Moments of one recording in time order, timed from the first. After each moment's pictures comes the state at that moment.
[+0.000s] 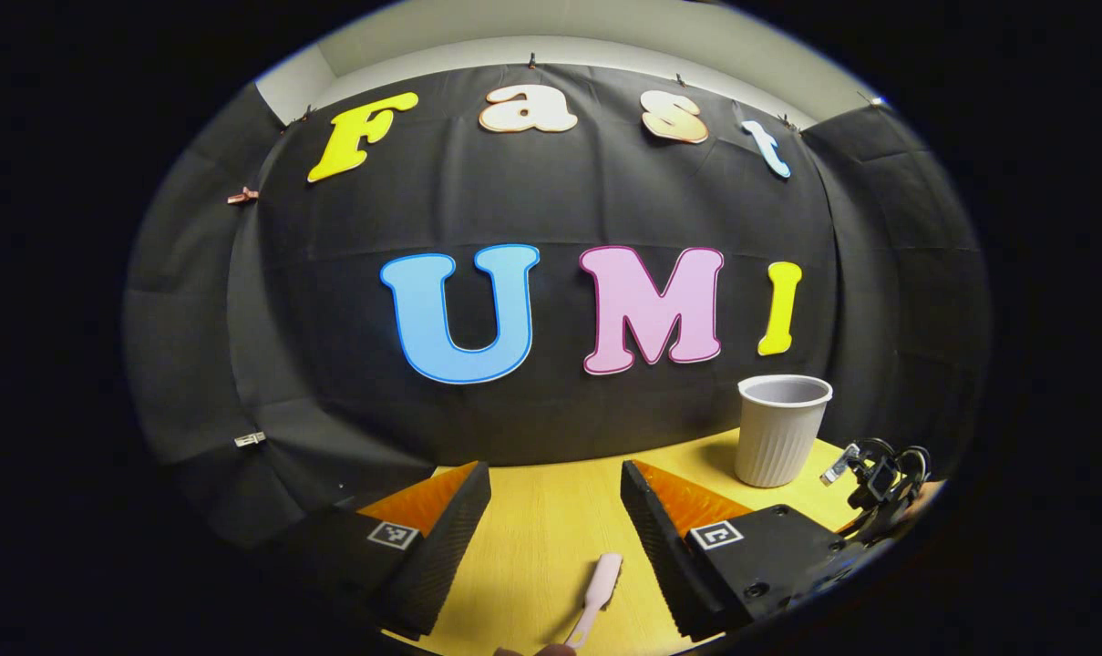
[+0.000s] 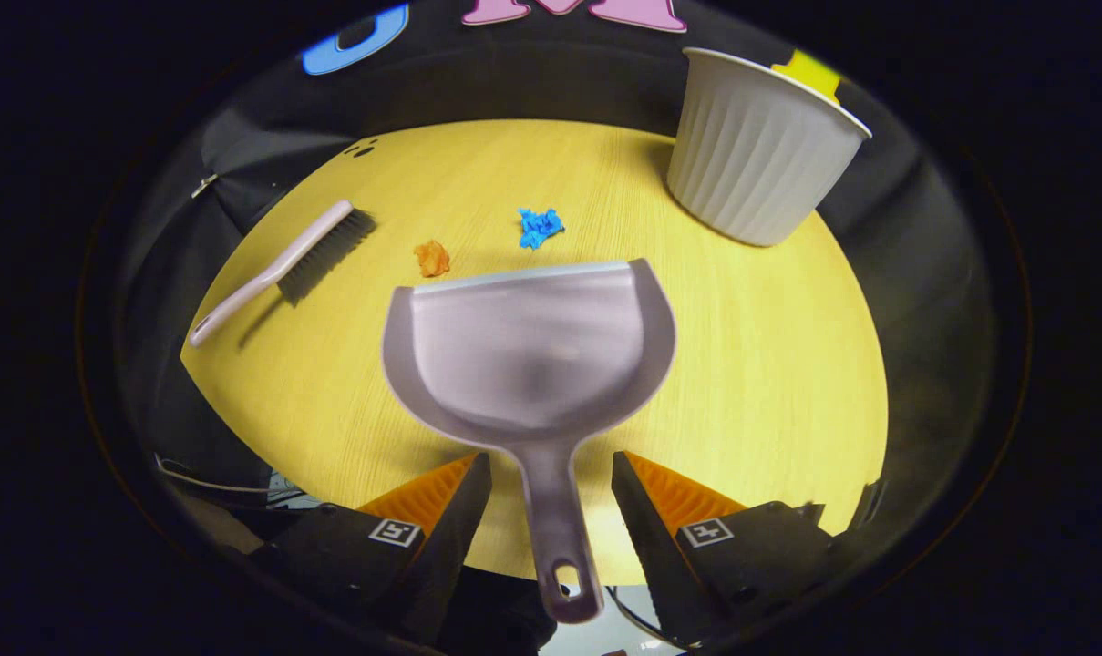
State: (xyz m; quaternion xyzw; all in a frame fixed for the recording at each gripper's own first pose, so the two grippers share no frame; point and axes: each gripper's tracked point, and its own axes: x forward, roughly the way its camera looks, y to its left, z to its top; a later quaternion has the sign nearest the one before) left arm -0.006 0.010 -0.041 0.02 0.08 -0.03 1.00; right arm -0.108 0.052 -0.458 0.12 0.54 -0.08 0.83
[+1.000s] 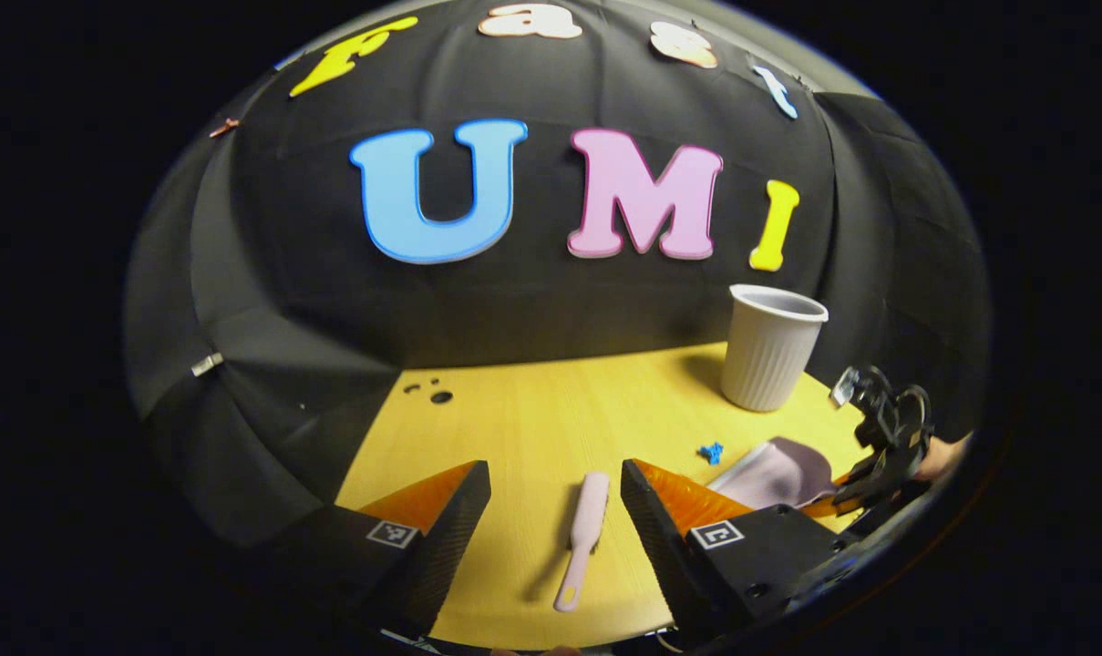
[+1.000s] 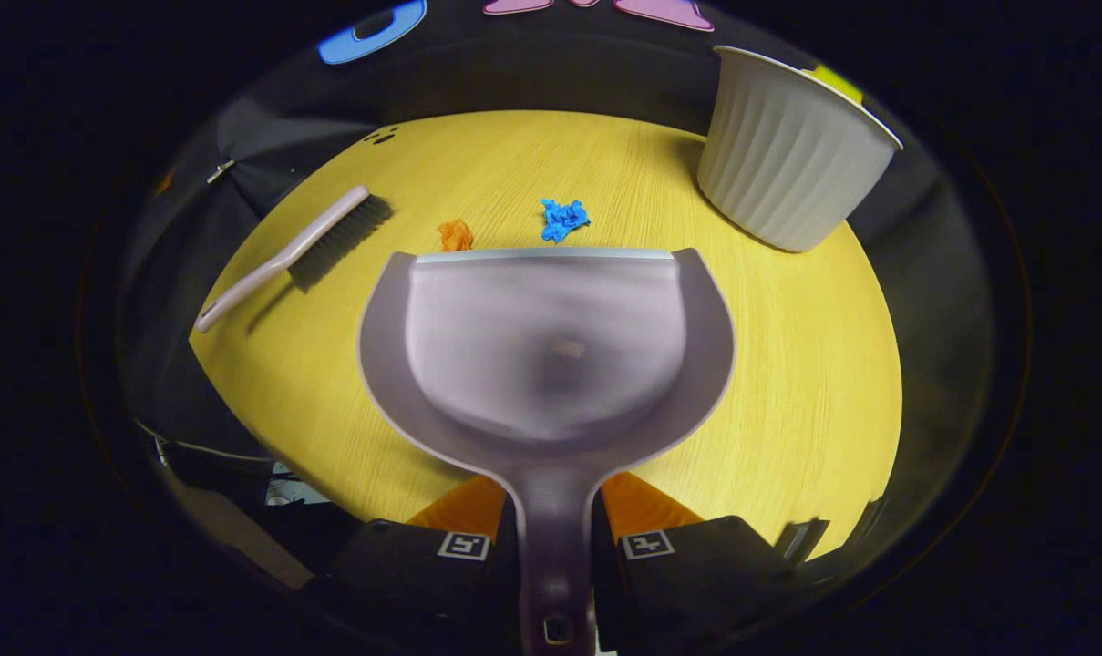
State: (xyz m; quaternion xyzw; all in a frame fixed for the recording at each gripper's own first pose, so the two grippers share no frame) left arm -0.037 -0.006 -0.136 0.00 0.27 -0.08 0.96; right arm -0.113 0.055 -0.438 0.12 0.53 -0.03 0.84
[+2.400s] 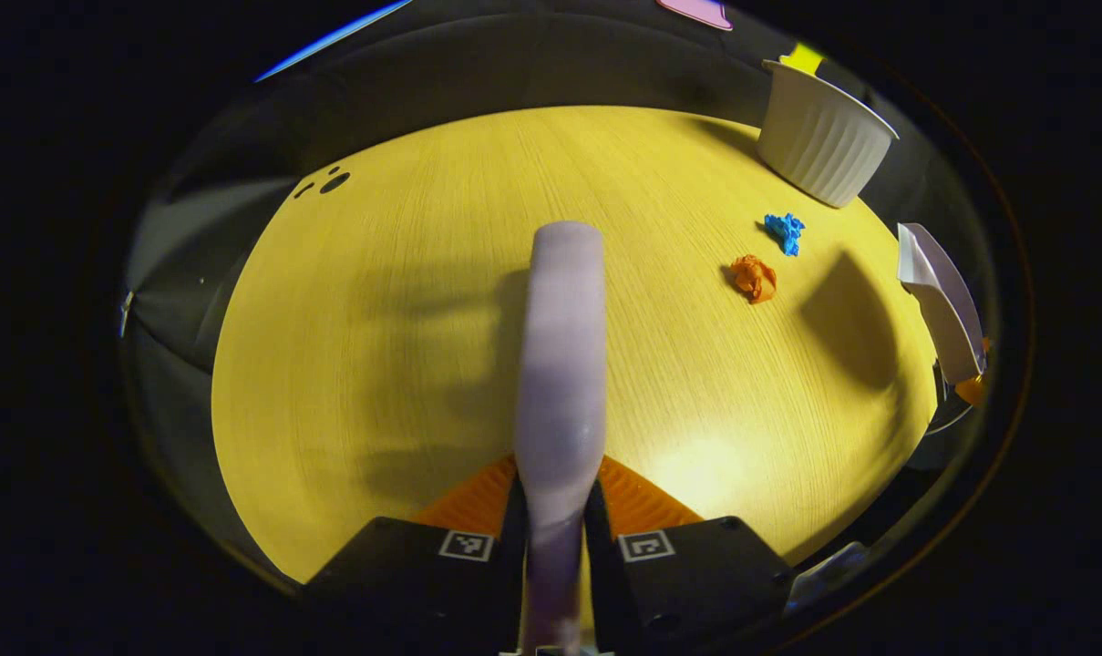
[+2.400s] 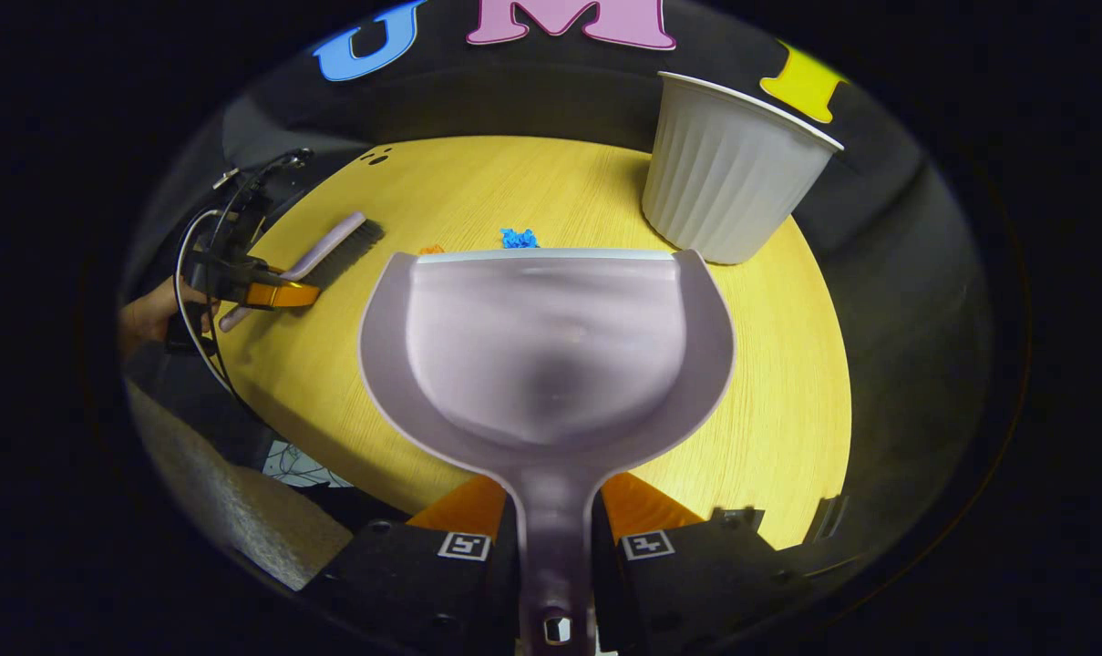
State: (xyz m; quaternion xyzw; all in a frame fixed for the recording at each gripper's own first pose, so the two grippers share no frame) left arm -0.104 -0.016 -0.247 0.04 0.58 -0.09 0.81; right arm -0.146 0.011 -0.401 0.09 0.51 -0.04 0.85
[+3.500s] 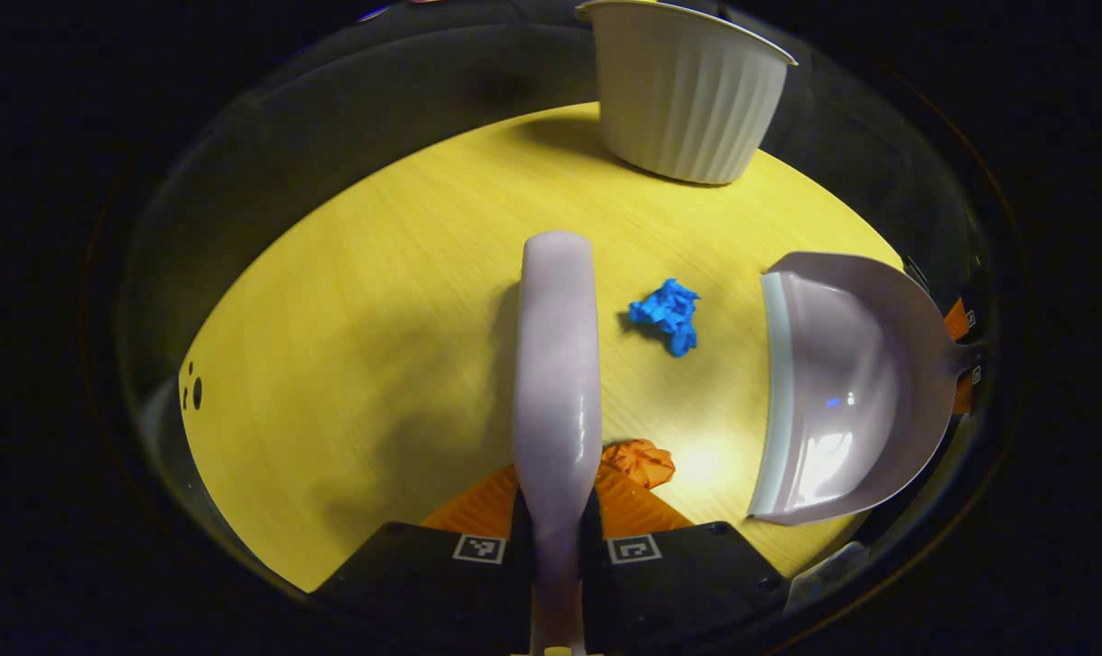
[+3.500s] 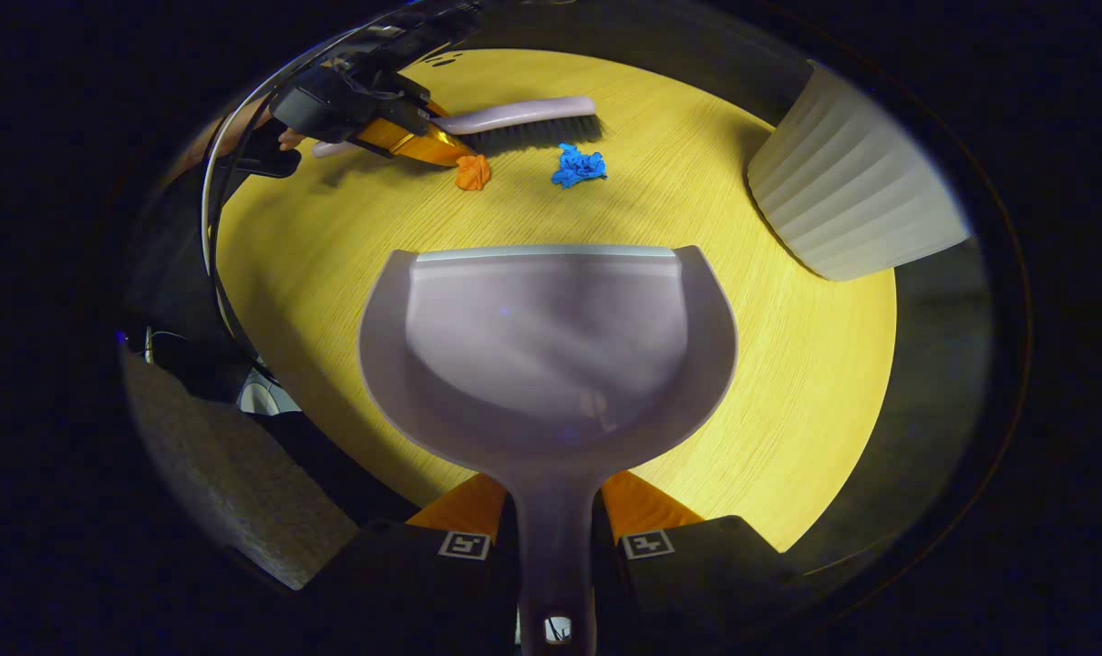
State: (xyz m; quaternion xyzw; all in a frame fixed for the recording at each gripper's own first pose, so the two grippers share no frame) left arm 0.007 -0.182 -0.245 0.17 0.54 -0.31 0.77; right arm -0.130 0.006 -0.449 0.01 0.64 0.09 0.77
